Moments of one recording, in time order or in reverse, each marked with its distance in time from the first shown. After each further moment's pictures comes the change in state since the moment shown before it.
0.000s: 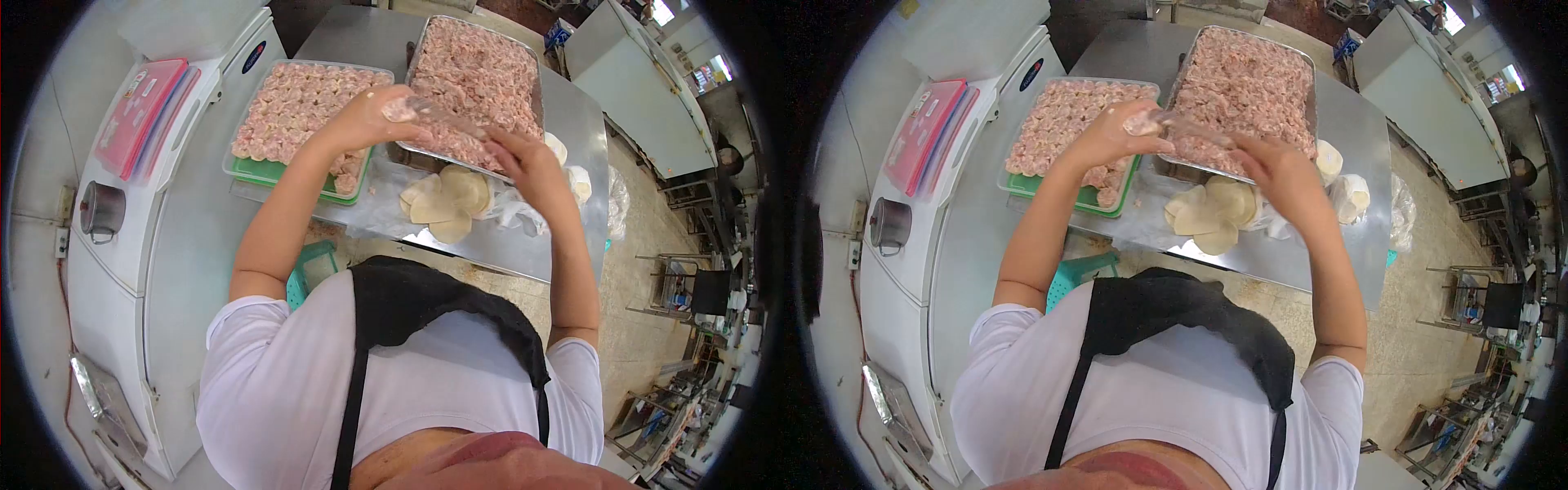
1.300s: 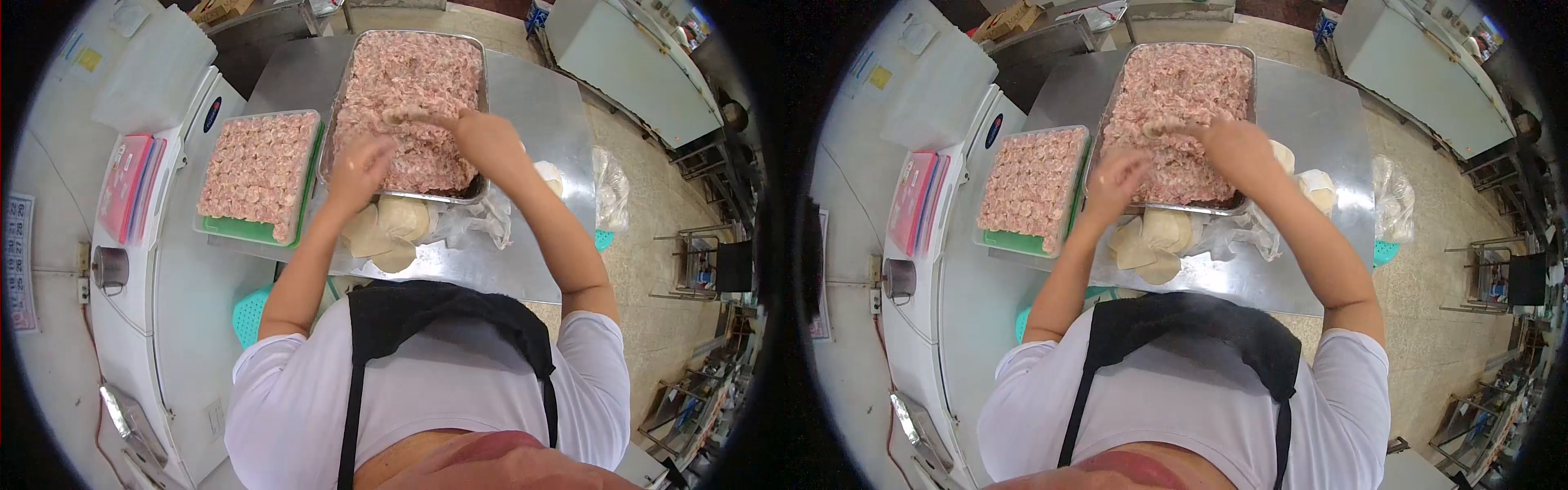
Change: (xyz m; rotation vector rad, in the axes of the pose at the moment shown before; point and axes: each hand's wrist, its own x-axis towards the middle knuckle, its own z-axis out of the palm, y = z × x) left_hand 0.054 0.023 0.151 -0.087 0.128 -0.070; right_hand 0.030 0.130 -0.030 -0.510 -0.166 0.021
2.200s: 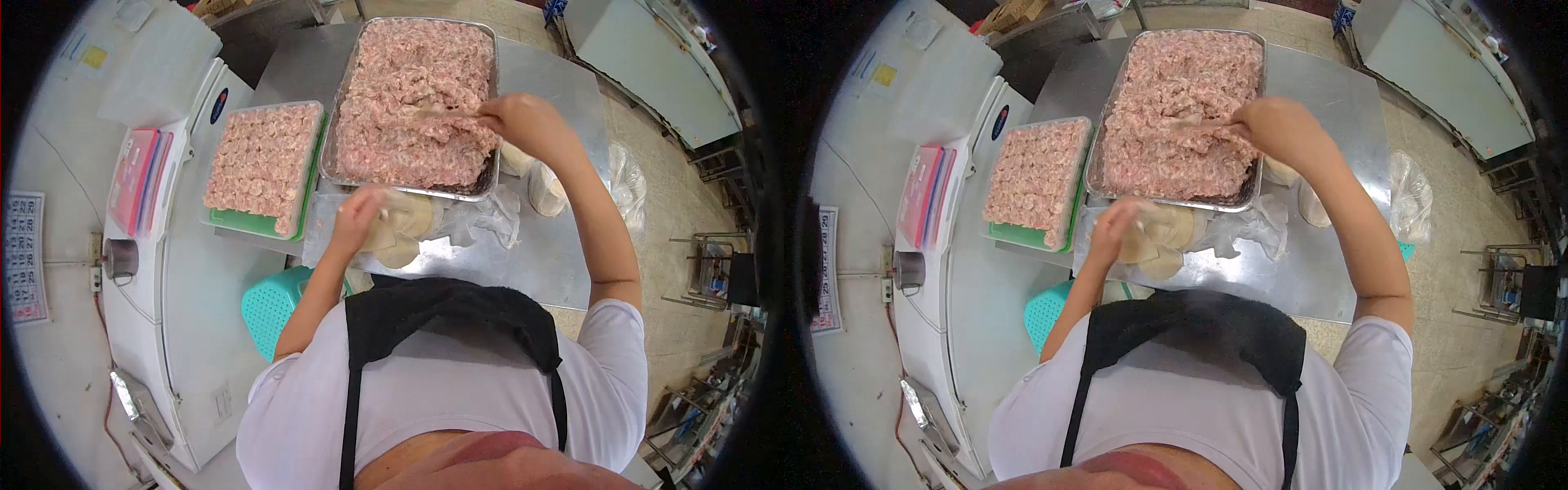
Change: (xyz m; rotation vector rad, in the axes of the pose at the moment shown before) left_hand -0.084 -0.035 0.025 -0.144 0.031 -0.040; right_hand 0.002 0.063 -0.002 0.160 -0.034 -0.032
